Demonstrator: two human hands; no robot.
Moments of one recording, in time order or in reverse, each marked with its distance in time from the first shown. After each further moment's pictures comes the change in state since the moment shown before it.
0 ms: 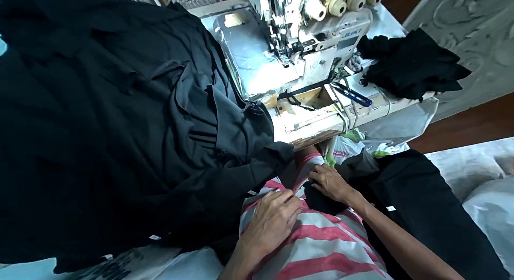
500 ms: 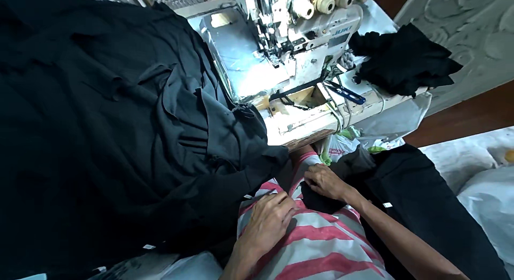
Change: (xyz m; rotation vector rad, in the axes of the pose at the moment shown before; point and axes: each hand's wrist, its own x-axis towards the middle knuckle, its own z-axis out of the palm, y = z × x) left_hand -0.003 -0.008 0.009 -0.019 -0.030 -0.029; right_hand 0.002 0.004 -0.003 0.053 -0.014 -0.112
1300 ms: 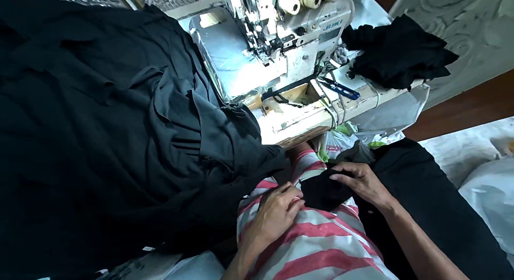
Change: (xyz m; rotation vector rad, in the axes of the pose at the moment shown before) left_hand 0.021 0.011 0.009 -0.261 -0.010 -0.106; right_hand -0.076 -0.004 -0.026 0.643 0.623 -0.092
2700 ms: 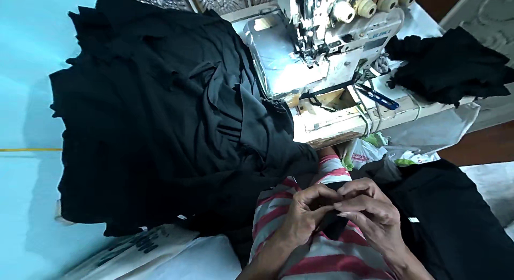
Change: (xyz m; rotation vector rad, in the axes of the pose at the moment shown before) left_hand -0.004 0.025 0.009 -1.082 0.235 0.055; right_hand -0.005 -0.077 0.068 0.172 0.092 -0.420
